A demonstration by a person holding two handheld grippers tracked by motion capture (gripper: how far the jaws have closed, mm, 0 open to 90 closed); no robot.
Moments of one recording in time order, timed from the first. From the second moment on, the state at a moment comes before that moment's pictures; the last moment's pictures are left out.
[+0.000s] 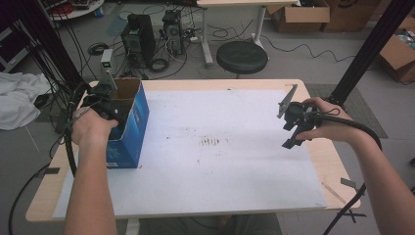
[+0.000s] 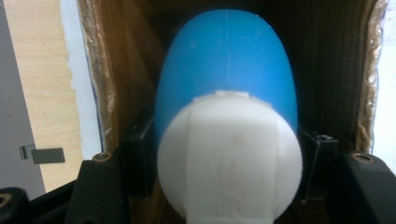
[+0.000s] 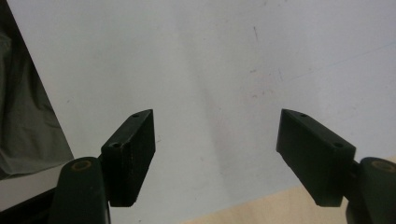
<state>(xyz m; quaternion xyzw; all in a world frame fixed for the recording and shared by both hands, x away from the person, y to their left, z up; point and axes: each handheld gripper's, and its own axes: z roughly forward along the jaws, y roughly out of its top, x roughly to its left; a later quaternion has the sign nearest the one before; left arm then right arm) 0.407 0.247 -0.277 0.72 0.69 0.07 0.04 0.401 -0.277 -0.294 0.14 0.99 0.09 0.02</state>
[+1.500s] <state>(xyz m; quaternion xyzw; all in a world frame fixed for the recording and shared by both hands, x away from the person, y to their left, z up) 0.389 0.142 -0.197 0.87 0.48 0.07 0.11 0.400 -0.261 -0.288 0.14 0.99 0.10 0.01</state>
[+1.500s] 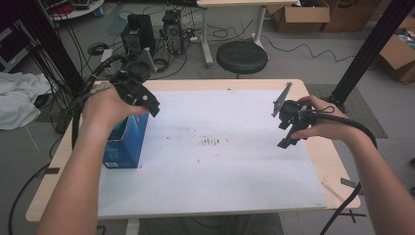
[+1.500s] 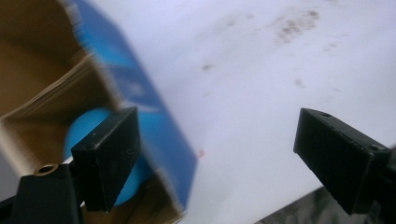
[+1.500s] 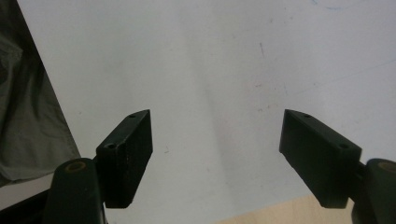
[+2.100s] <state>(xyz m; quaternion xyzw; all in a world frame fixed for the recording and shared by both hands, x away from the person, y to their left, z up) 0.379 0.054 -0.226 0.93 0.35 0.02 0.12 0.403 -0.257 -0.288 0.14 0.99 0.09 0.00</state>
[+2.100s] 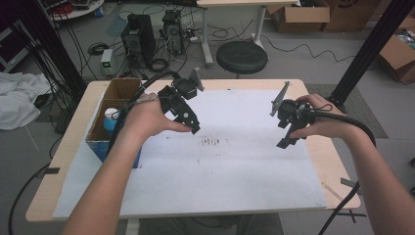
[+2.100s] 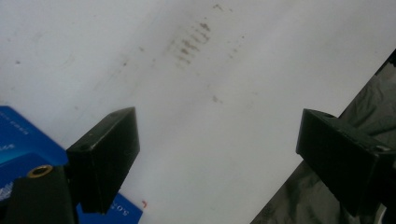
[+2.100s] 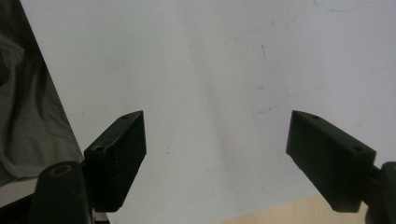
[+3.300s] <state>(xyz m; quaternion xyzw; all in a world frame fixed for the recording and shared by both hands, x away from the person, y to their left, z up) 0.378 0.031 -0.243 0.94 0.32 0.00 0.12 0.397 -0.256 -0.289 0.13 0.99 0.09 0.00</state>
